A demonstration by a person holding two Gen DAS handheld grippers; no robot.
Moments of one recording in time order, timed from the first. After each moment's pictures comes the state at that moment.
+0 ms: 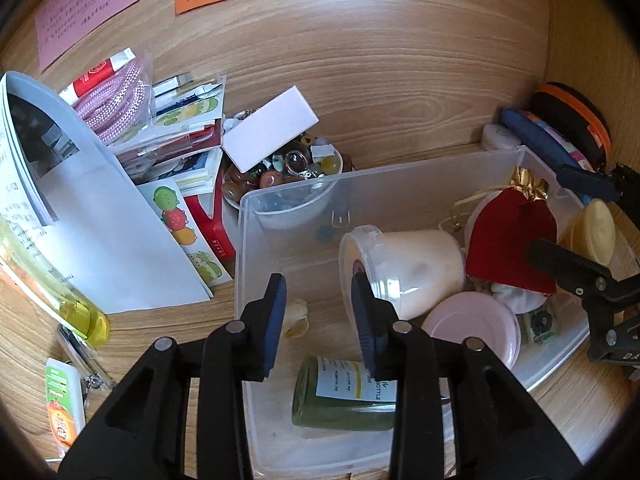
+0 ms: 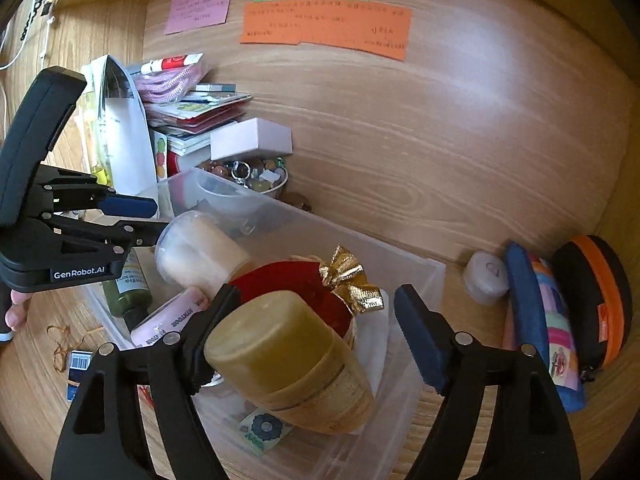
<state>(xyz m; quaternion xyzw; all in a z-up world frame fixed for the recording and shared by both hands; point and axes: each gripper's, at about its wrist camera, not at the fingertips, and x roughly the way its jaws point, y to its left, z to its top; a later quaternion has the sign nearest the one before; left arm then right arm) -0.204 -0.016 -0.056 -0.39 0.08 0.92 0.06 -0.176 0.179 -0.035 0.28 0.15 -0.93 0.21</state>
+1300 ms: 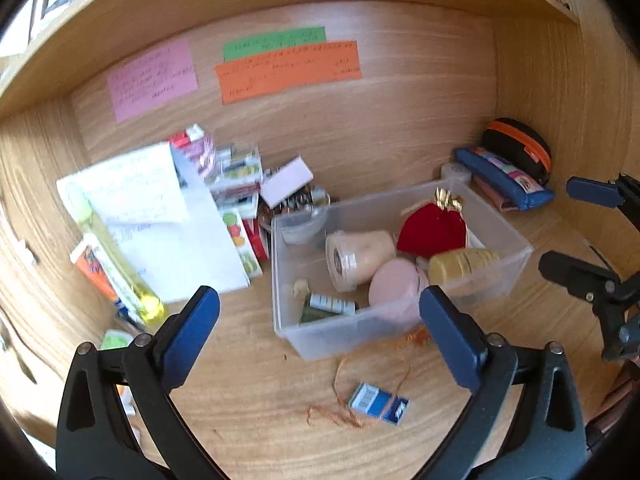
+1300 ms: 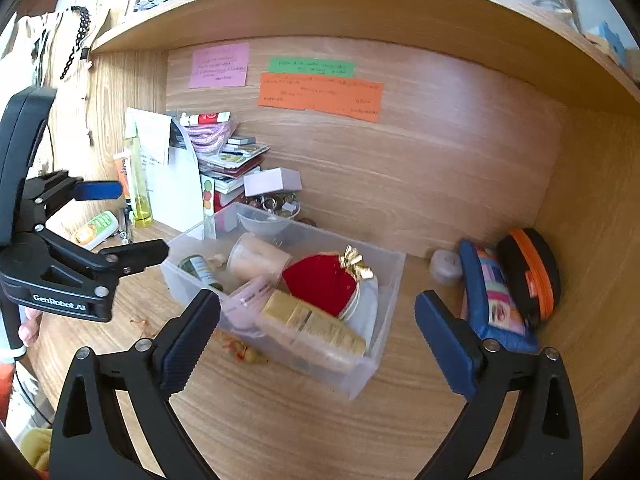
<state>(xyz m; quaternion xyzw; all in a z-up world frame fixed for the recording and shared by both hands) -0.081 -0.019 0.001 -0.30 0.09 0.95 0.05 -0.061 0.196 0.015 0.25 0.11 -0.94 0.19</state>
